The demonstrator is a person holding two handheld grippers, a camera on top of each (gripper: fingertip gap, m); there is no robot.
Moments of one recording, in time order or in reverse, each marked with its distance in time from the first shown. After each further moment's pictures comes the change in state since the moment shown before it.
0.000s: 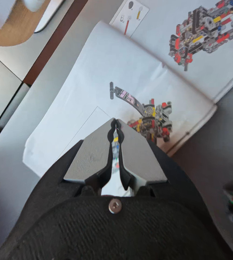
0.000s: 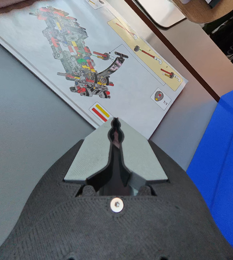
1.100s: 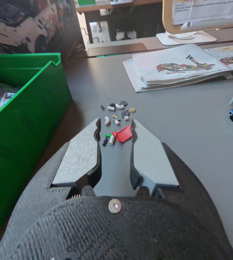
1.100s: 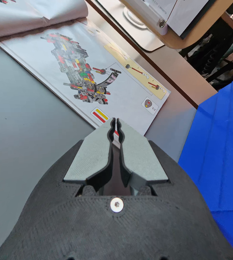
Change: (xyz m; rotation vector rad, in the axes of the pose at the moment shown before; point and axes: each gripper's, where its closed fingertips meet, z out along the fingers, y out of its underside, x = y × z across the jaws) left arm 0.026 0.261 -0.206 0.576 -0.544 -0.568; right arm 0.002 -0.013 -0.022 0.119 0.077 -0.018
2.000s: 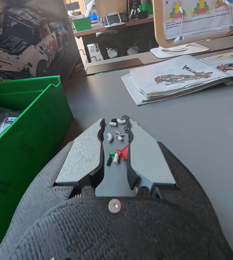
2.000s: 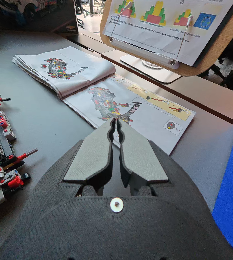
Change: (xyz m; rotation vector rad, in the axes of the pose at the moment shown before) left arm -0.003 -0.019 0.020 0.094 0.029 0.071; right arm -0.022 -0.042 -0.022 0.284 -0.224 0.220
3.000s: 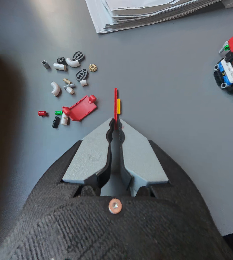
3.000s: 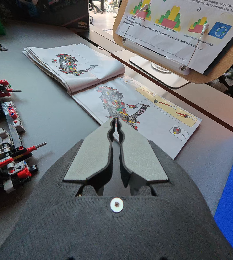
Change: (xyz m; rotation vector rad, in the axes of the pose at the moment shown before) left arm 0.071 0.071 -0.013 -0.500 0.161 -0.082; right arm -0.015 -0.001 -0.001 -0.005 -0.046 -0.075
